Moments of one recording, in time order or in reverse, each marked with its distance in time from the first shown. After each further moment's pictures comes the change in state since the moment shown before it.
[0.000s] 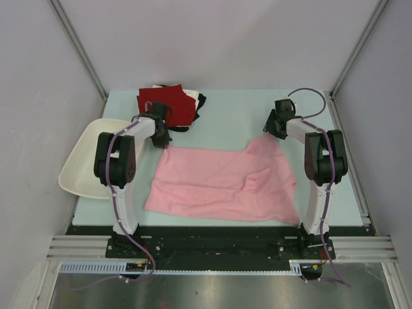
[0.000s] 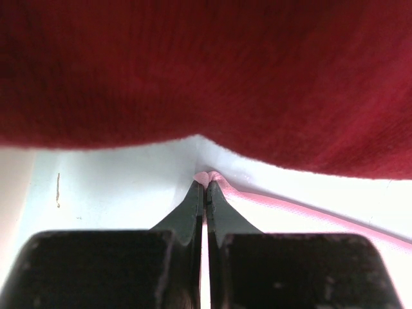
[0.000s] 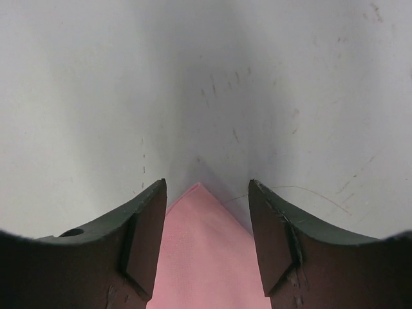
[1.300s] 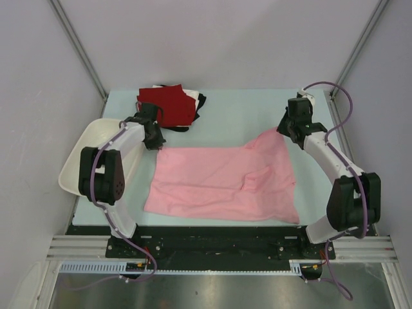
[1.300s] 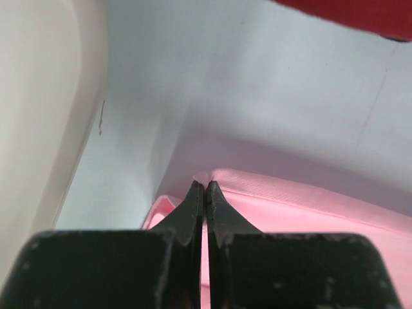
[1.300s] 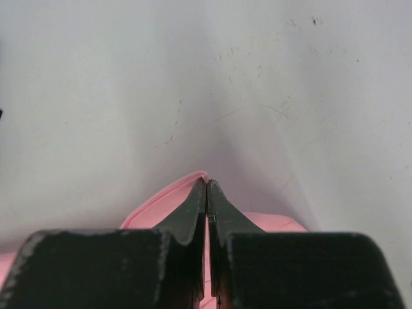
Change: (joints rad) left arm 0.026 -0.220 -0.135 -0.028 0.035 0.000; right arm 0.043 -0.501 -0.219 -0.121 0.079 -0.017
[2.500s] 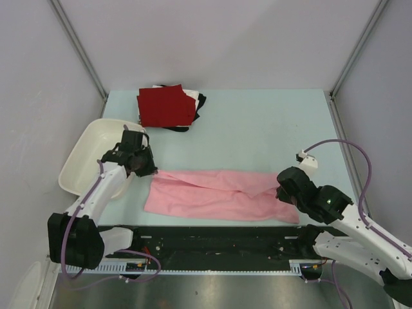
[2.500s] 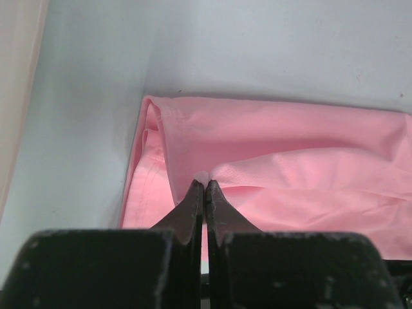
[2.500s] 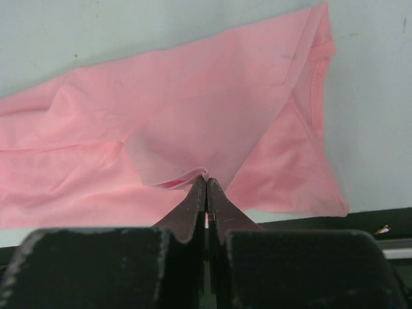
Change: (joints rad) left arm -0.002 -0.618 -0.456 -0.076 0.168 0.062; right arm 0.626 -0.860 -0.429 -0.619 0.295 0.446
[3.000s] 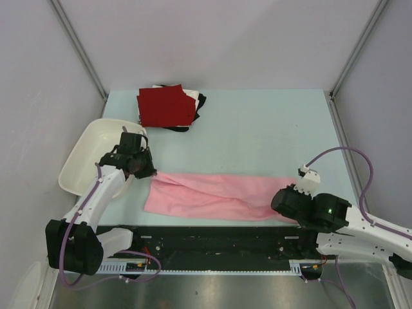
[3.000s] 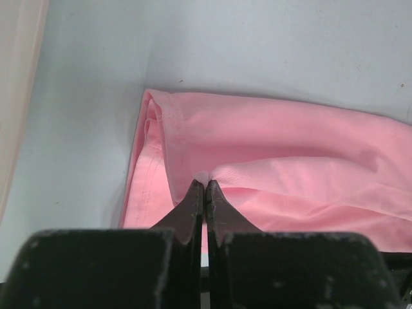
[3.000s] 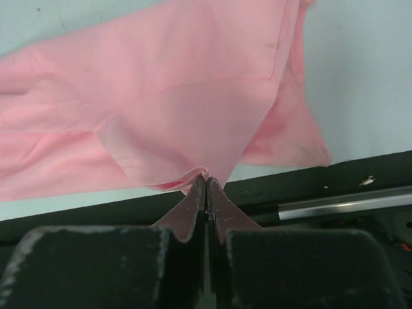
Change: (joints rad) left arm 0.000 -0.063 -0.010 -0.034 0.008 0.010; right arm 0.352 -0.020 0.000 -0.299 0.153 0.400
